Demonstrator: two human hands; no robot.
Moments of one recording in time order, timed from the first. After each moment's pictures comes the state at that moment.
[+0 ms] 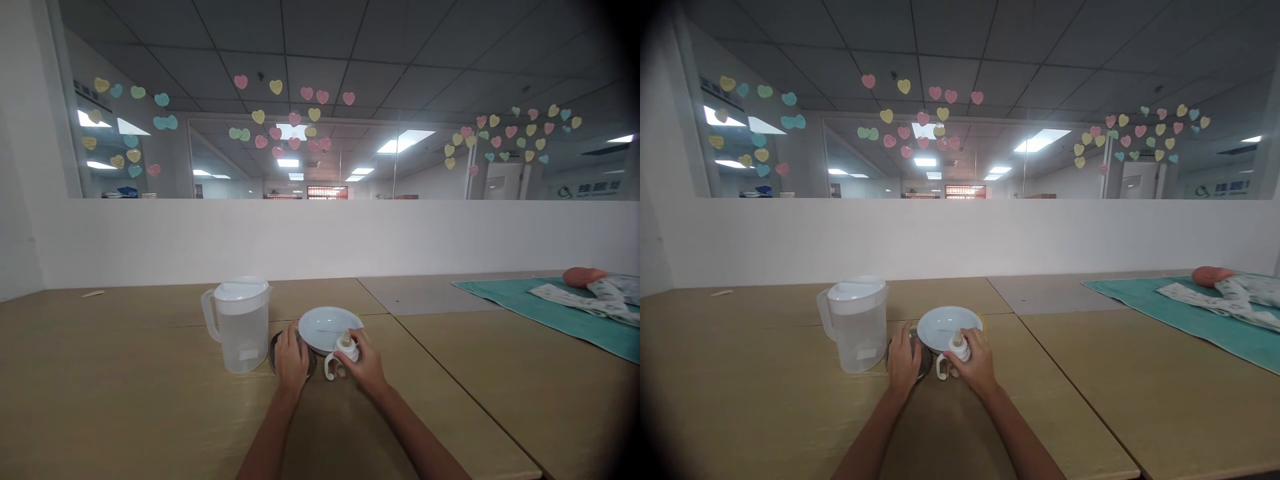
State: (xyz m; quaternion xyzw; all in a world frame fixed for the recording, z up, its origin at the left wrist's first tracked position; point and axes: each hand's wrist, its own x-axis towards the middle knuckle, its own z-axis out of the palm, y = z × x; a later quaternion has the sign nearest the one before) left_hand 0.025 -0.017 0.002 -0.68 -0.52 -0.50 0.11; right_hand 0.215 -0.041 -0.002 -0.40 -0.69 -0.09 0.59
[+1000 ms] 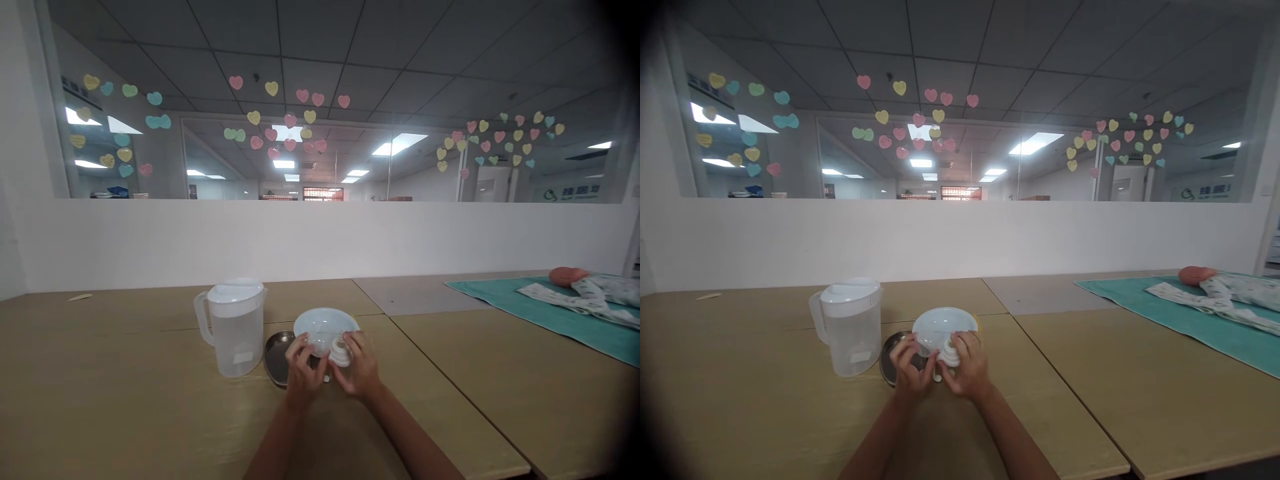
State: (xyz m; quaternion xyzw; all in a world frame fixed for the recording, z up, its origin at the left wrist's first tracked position) left_hand 0.051 -0.036 -0.001 -0.66 -0.25 -0.67 0.25; right_hand 0.217 -0.041 -0.011 -0.31 -0.71 -0.30 0.56
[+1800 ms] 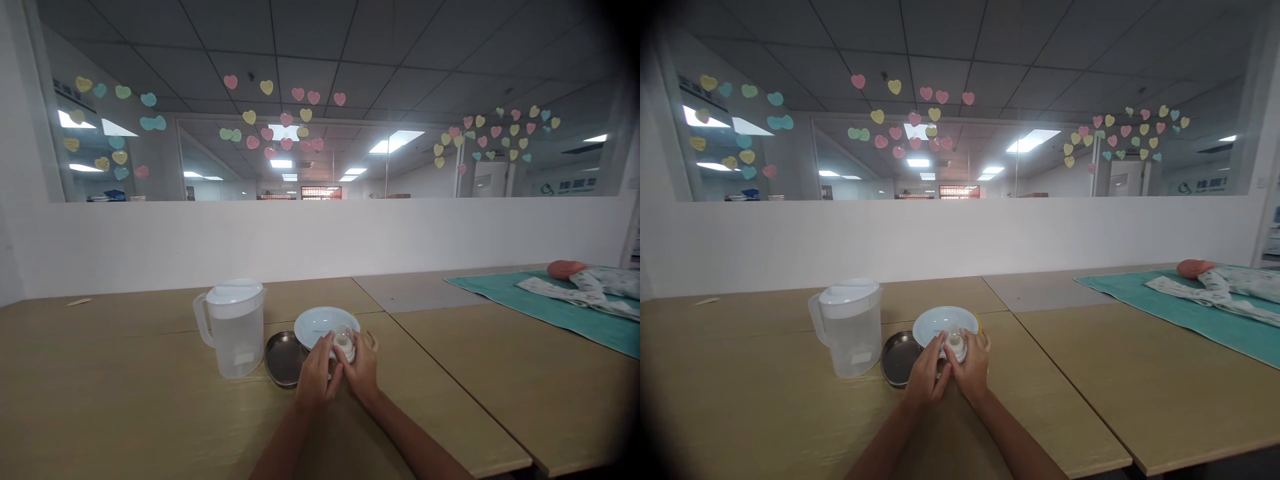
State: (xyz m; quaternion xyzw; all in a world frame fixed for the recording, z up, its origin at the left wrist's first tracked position) left_hand 0.059 -0.043 -0.004 -0.85 -0.26 -0.45 0.11; right_hand 0.201 -0.042 -0.012 -0.45 -0.62 -0.15 0.62
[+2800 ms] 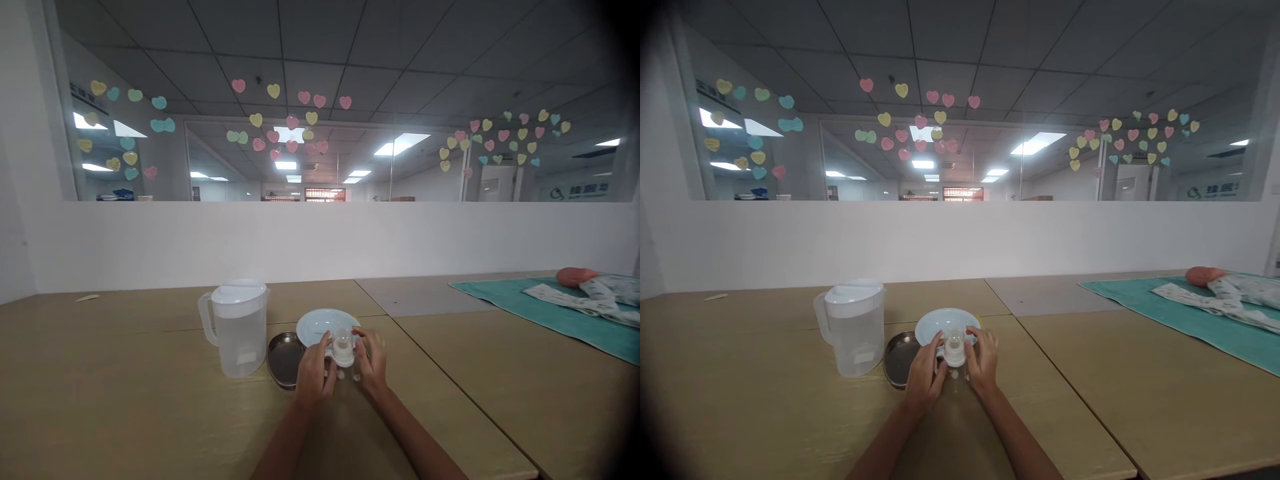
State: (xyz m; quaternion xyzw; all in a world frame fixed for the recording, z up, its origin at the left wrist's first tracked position) left_hand 0.053 -0.046 -0.001 -0.83 -0.31 -0.47 0.02; right_hand 0.221 -0.042 -0.005 -0.40 -0.63 -0.09 0.66
